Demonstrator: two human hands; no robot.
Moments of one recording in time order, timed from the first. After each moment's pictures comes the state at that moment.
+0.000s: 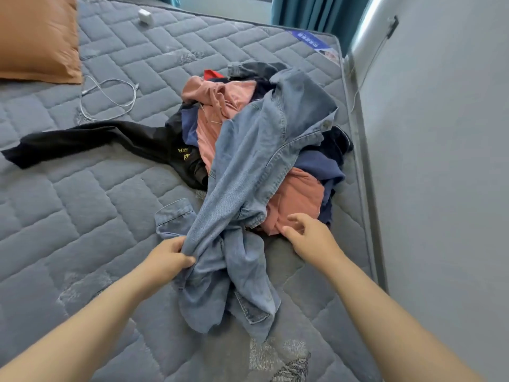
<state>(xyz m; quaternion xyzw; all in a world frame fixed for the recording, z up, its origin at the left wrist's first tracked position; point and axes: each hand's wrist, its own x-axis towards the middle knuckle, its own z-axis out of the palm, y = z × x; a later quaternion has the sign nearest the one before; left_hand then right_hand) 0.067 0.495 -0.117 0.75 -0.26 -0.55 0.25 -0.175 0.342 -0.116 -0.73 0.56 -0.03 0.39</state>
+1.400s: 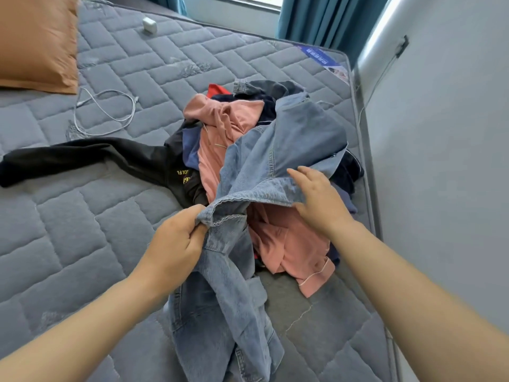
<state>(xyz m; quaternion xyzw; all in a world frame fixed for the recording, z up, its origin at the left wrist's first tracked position) 0.090 0.407 -0.079 0.72 -0.53 -0.22 0.39 -0.103 0.206 -0.096 -0.89 0.43 -0.01 0.15</state>
